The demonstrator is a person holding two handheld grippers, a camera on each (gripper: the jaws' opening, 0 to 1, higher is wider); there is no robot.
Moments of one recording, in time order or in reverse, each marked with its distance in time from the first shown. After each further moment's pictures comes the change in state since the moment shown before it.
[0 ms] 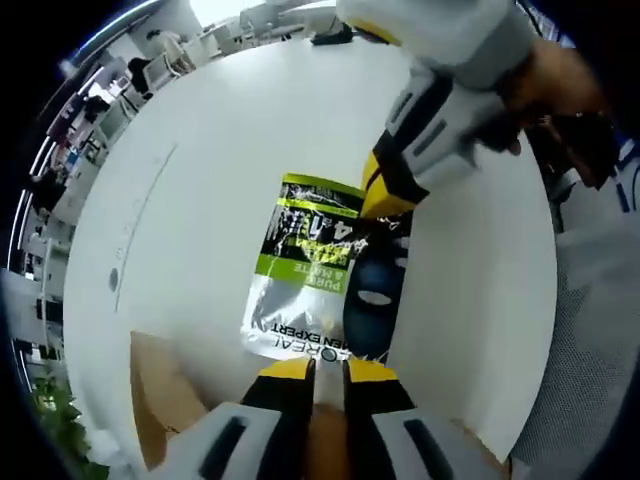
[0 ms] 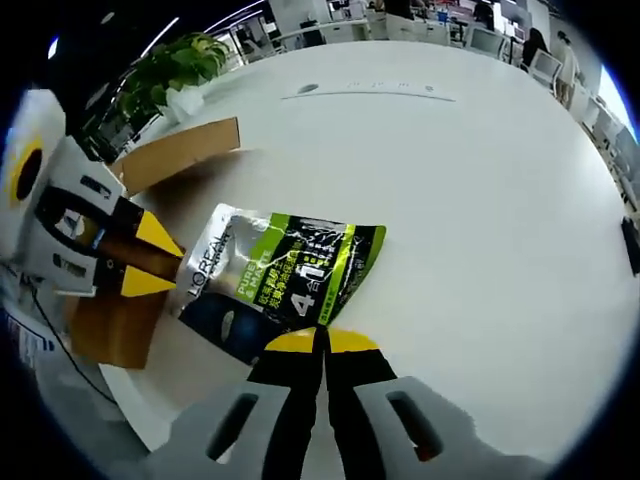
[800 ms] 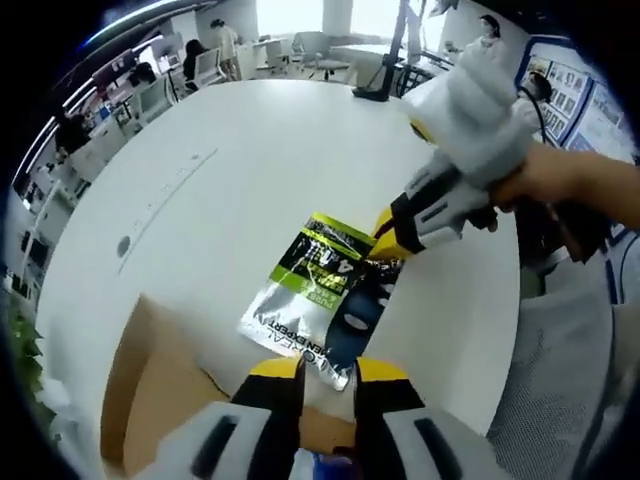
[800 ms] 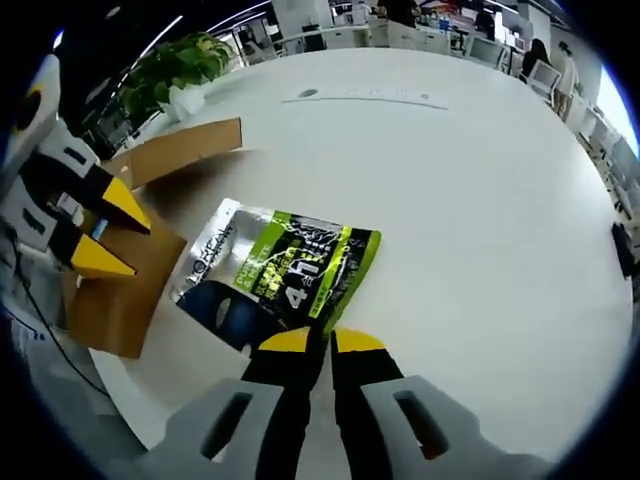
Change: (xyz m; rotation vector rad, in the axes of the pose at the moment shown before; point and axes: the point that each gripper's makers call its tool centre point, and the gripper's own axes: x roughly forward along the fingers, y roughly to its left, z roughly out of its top) left arm -0.041 -0.005 0.002 -0.243 -0.194 -0.067; right arm -0.016 -0.005 -0.005 -0.031 -0.024 -0.041
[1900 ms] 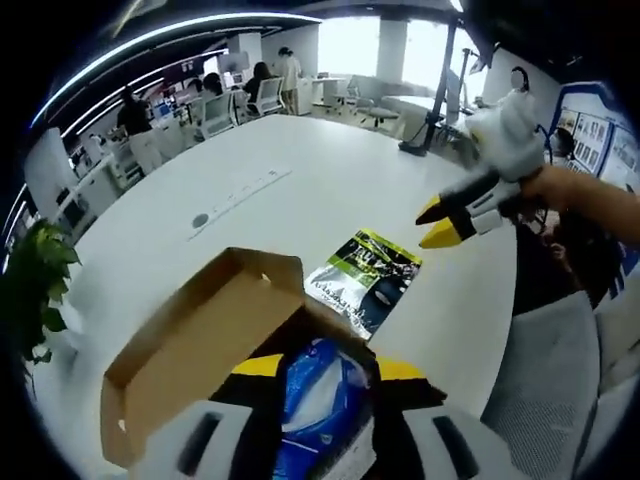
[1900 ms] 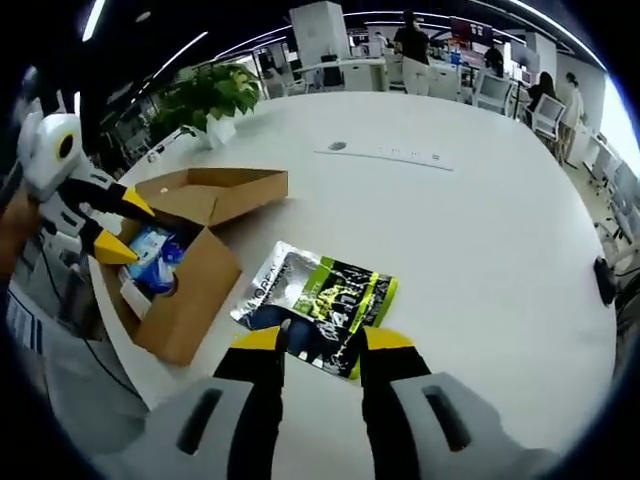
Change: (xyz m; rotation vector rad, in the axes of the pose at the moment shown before) left arm -0.089 0.025 -0.055 -0.180 -0.212 0.137; right arm -0.069 0.049 0.036 -0.074 -0.148 0.051
